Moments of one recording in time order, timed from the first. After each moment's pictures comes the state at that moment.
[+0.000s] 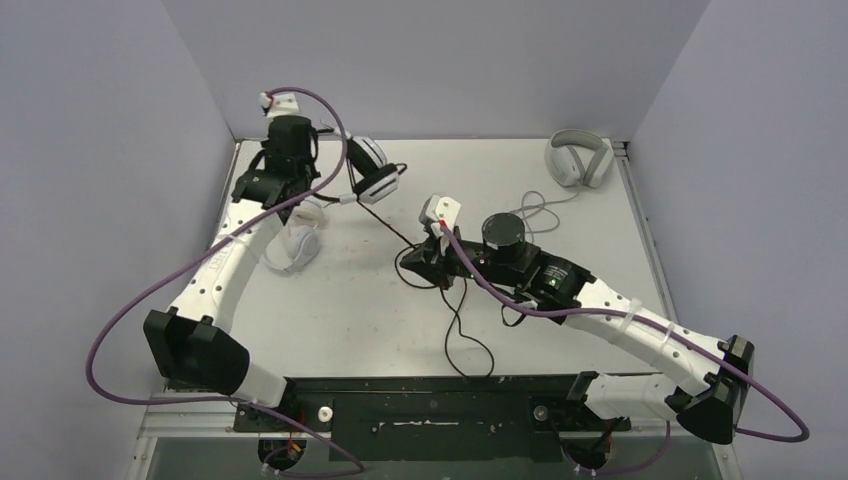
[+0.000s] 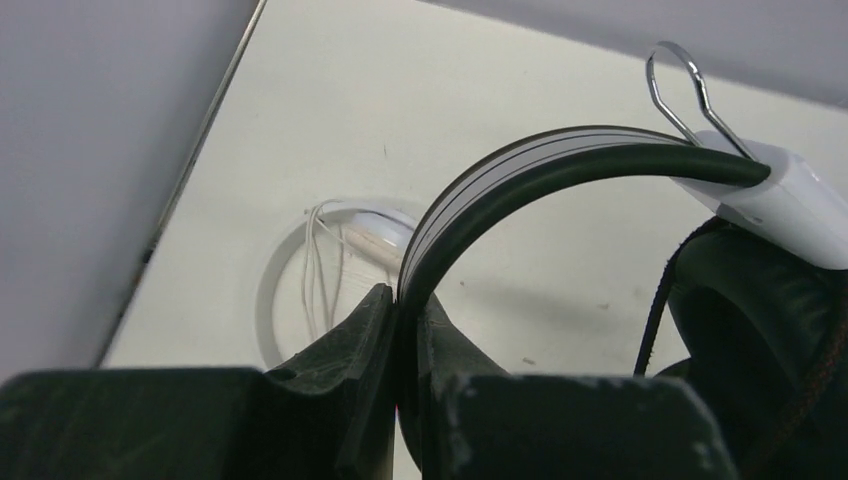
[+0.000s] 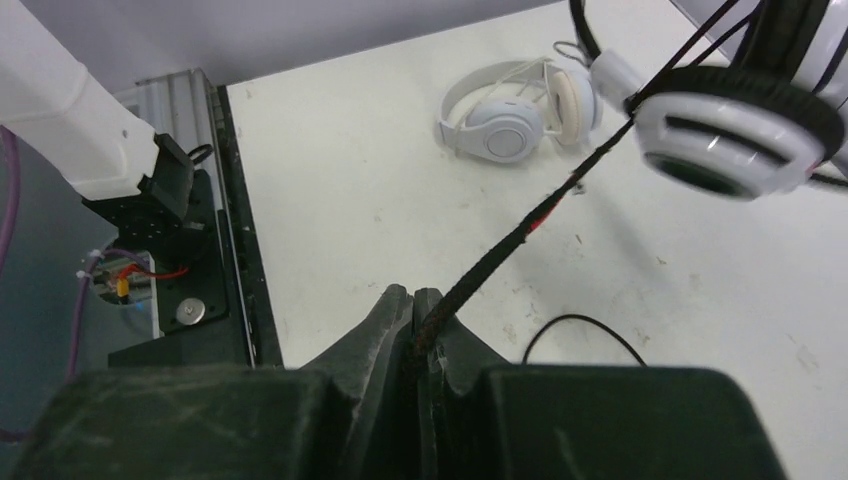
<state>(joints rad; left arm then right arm) -0.24 1.49 1.58 -0.61 -0.50 -0.36 0.95 1.14 1.04 -0.09 -0.31 -0.02</state>
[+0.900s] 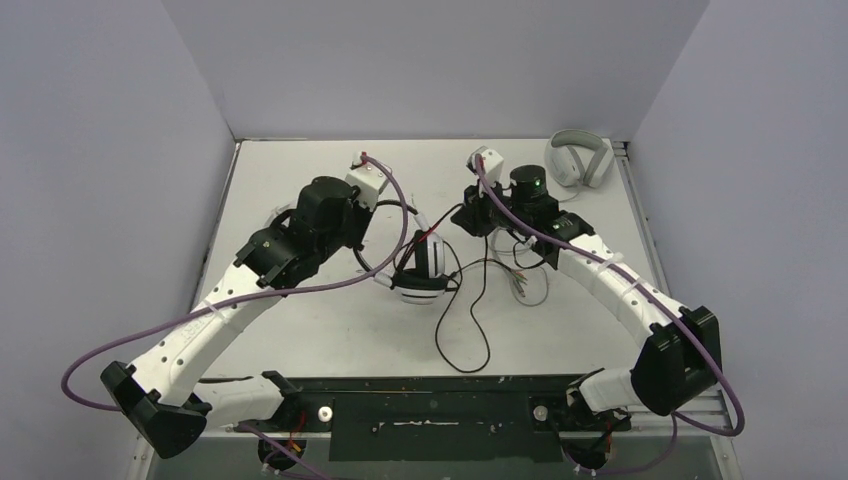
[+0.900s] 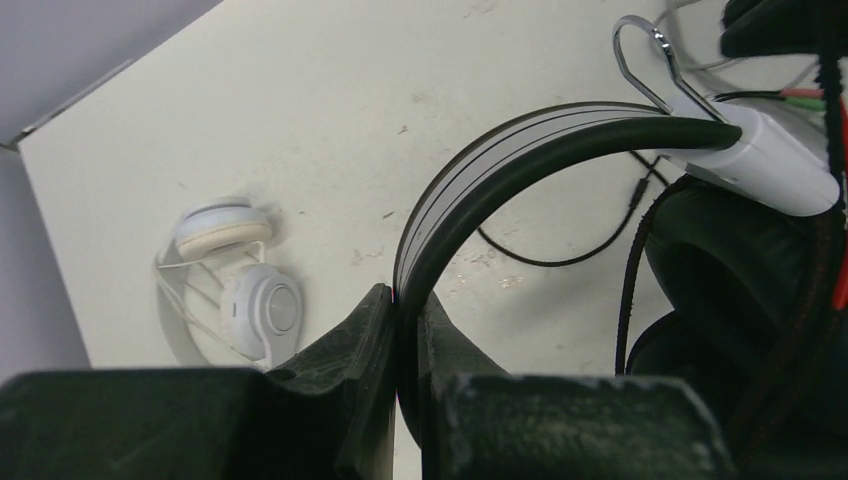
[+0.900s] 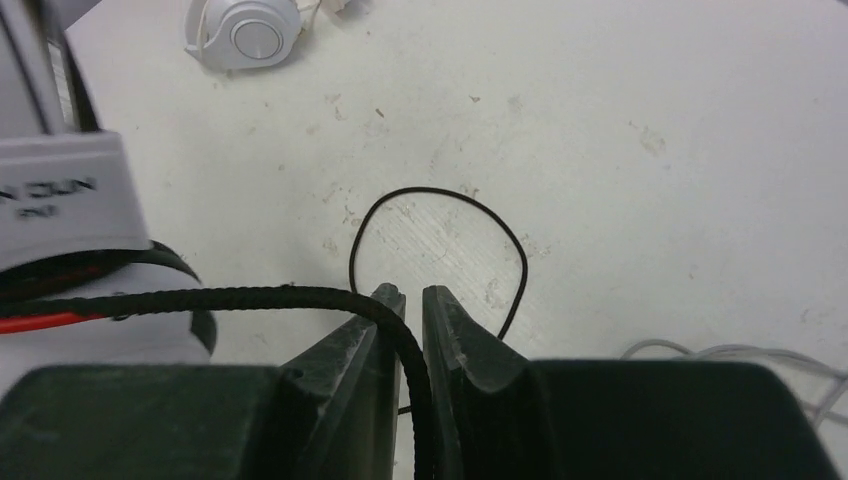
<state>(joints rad) -0.69 1.17 1.29 -0.64 -0.31 0.09 0.50 1.38 1.17 -0.23 -0.40 -0.03</state>
